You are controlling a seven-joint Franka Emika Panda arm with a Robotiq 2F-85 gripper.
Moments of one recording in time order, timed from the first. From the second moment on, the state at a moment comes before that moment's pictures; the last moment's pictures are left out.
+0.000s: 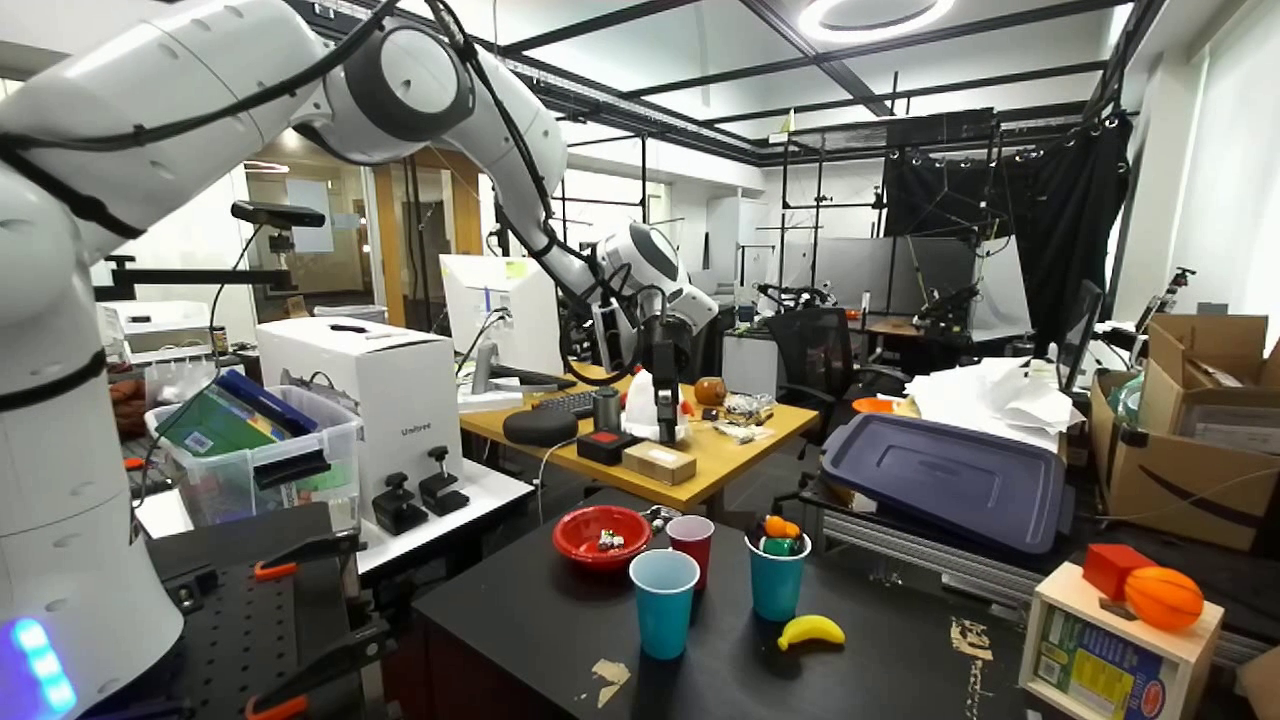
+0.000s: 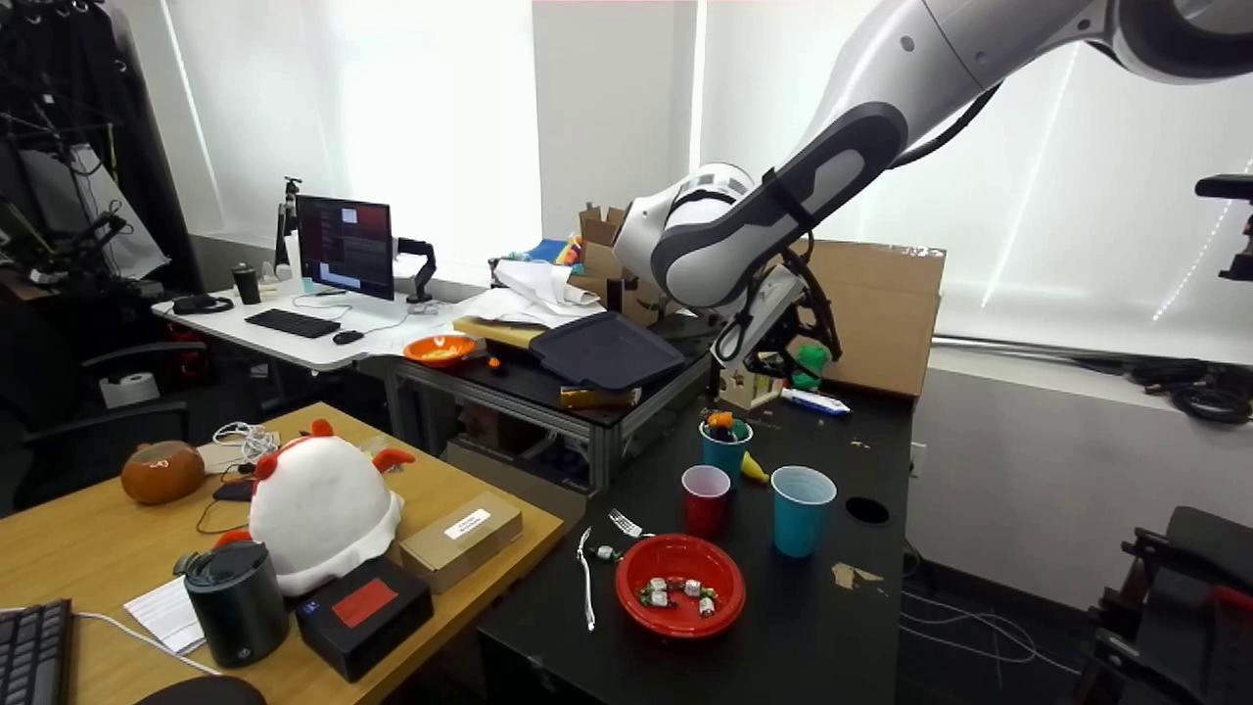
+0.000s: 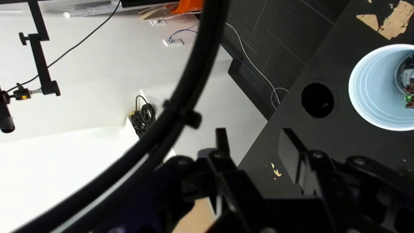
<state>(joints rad) 0.26 0.85 -0.11 -1.37 -0.56 1.46 1.01</state>
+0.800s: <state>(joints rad) 0.26 0.85 -0.03 -1.32 -0.49 1.99 0.74</state>
